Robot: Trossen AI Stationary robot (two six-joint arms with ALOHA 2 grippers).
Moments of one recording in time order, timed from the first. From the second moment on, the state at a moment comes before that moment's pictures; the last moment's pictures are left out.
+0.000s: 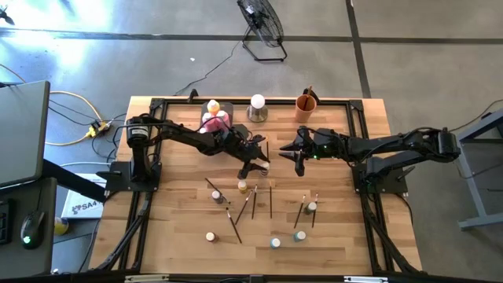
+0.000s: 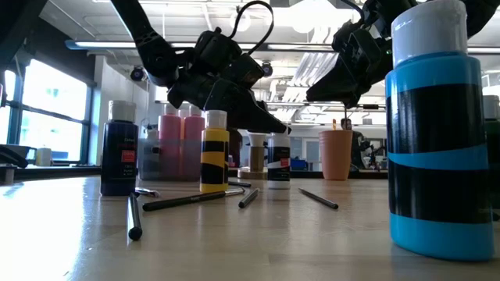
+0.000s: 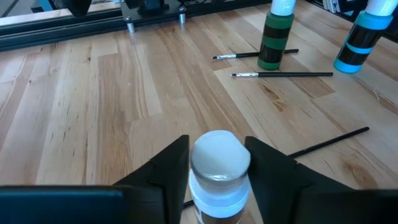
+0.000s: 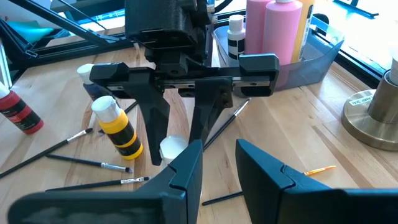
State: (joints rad) left arm 0.23 1.87 0.97 0.48 0.49 0.31; right arm -0.18 1.20 0.49 0.34 -0.05 0.13
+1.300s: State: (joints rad) left arm 0.35 1.75 0.97 0.42 0.60 0.26; right arm -0.18 1.20 0.49 0.31 -0.05 0.13
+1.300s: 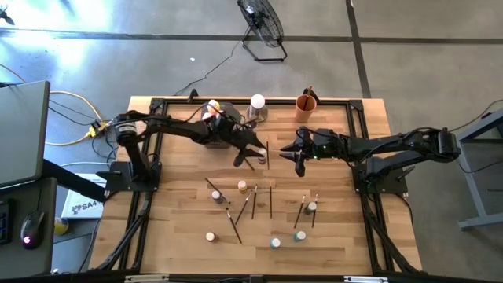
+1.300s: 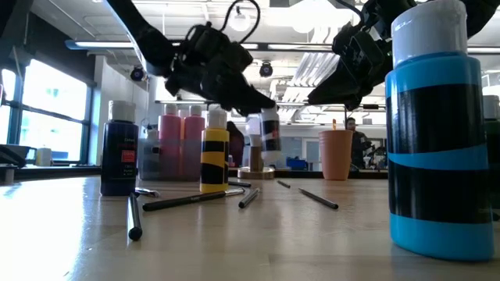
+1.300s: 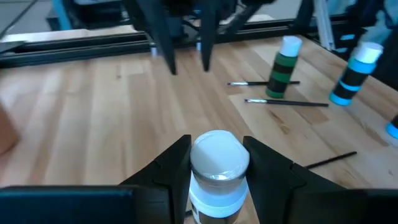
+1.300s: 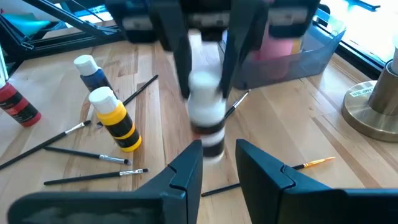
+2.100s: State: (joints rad) left arm 0.33 1.15 0.80 -0.05 -0.05 0.15; right arm -0.18 1.20 0.49 0.29 0.00 0.13
